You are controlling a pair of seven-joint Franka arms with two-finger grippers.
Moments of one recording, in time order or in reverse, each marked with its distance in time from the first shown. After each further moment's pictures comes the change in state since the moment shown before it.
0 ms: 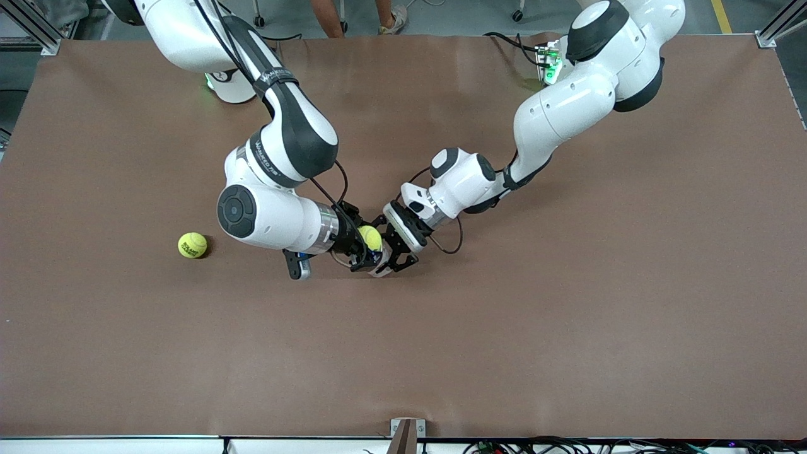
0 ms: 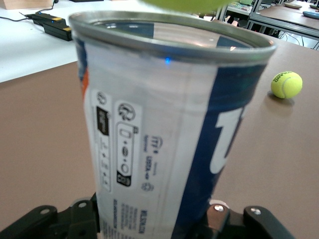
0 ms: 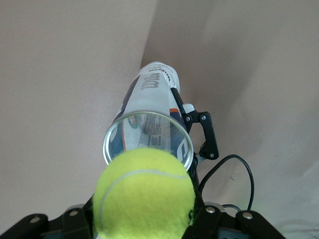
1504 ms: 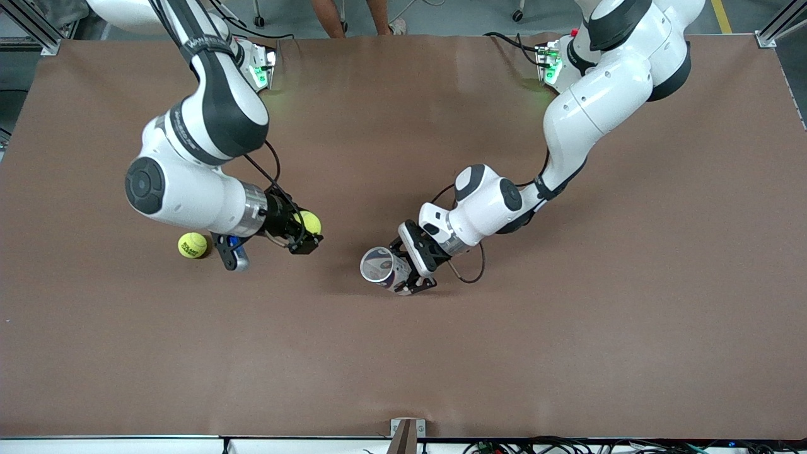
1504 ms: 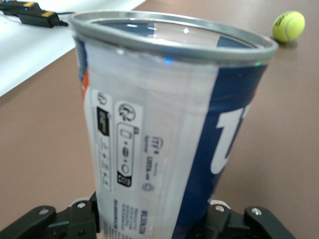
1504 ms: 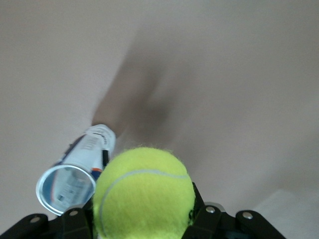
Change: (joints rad) left arm 0.085 -0.093 0.029 0.047 0.000 -0.323 0.199; right arm -0.119 -0.205 0.002 -0.215 -0.084 -0.065 -0.288
